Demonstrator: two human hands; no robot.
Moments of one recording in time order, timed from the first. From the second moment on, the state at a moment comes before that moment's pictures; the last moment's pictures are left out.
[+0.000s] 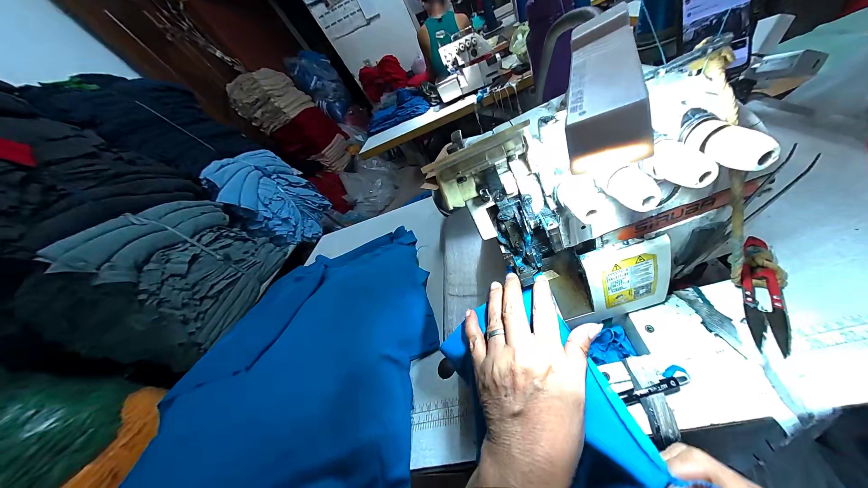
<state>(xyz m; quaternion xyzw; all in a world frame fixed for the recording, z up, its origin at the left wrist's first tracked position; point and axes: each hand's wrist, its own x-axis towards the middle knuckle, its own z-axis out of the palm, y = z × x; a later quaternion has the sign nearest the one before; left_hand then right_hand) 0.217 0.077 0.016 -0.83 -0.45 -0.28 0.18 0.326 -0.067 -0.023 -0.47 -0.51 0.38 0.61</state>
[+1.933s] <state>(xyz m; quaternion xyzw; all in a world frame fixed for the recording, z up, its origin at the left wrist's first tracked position) -0.041 0.055 0.083 -0.84 -0.45 -0.27 -0.15 0.324 -0.037 0.000 -0.31 -0.33 0.67 0.58</state>
